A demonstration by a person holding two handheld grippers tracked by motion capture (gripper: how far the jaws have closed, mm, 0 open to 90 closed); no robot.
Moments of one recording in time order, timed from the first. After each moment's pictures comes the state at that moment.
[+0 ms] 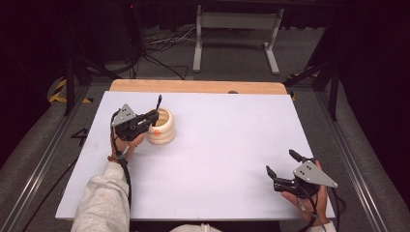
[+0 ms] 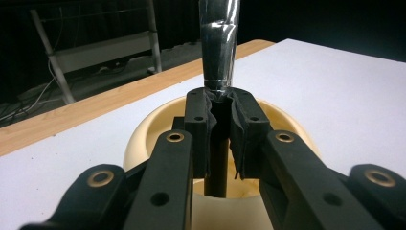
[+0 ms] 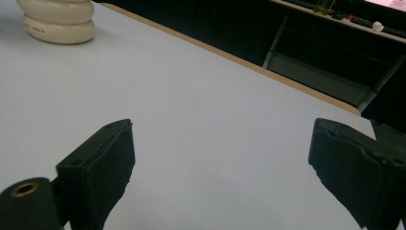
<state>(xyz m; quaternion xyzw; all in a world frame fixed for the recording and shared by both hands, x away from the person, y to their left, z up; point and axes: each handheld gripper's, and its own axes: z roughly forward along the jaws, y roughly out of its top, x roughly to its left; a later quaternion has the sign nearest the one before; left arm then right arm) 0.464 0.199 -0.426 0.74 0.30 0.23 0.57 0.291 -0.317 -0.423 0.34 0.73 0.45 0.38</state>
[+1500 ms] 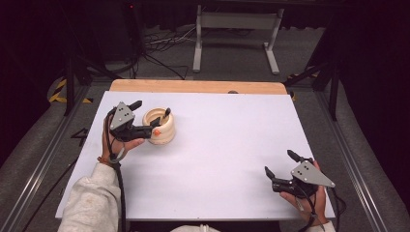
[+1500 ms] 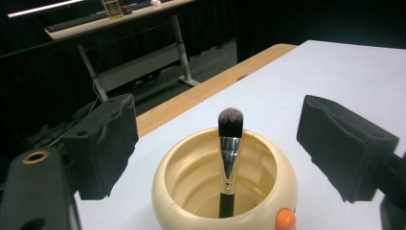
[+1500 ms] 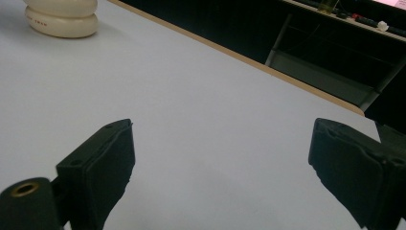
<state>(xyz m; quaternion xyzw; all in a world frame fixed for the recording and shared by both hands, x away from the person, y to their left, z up) 0.431 0.194 -0.383 0.74 0.28 0.31 0.53 0.291 -0.314 -0.424 0.34 0.74 0.44 0.38</state>
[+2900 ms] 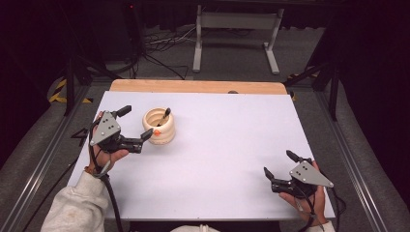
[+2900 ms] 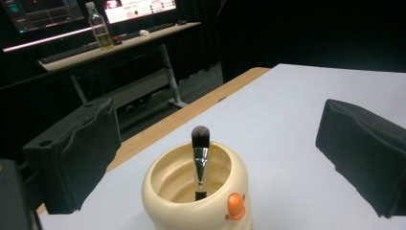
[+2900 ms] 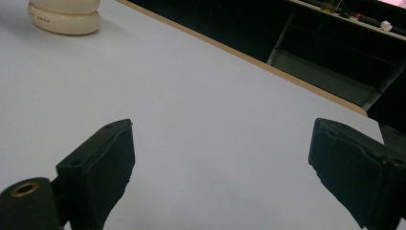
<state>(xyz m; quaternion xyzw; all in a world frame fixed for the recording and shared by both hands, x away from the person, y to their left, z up) 0.386 0.210 -0.366 0.73 0.23 0.32 0.57 0.291 -0.312 -0.425 0.33 0.74 0.44 0.38</state>
